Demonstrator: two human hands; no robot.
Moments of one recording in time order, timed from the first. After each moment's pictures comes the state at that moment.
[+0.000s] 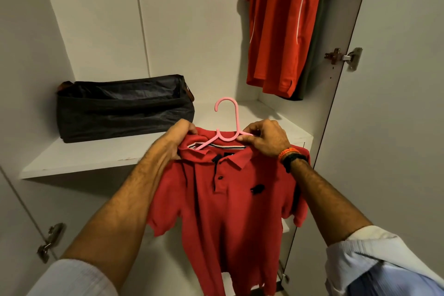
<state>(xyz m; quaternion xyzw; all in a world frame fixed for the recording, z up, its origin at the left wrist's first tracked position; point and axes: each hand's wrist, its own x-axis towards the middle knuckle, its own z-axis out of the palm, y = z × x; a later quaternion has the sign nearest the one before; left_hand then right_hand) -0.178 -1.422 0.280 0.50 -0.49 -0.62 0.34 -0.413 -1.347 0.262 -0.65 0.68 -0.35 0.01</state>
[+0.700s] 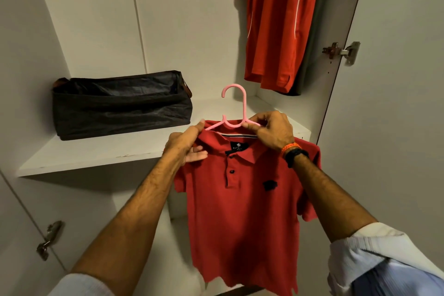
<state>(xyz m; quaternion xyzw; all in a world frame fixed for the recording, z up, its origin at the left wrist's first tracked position) -0.194 -1.414 0.254 0.54 -0.45 -0.59 0.40 -0.415 -1.342 0.265 -0.57 0.70 -0.44 -0.01</state>
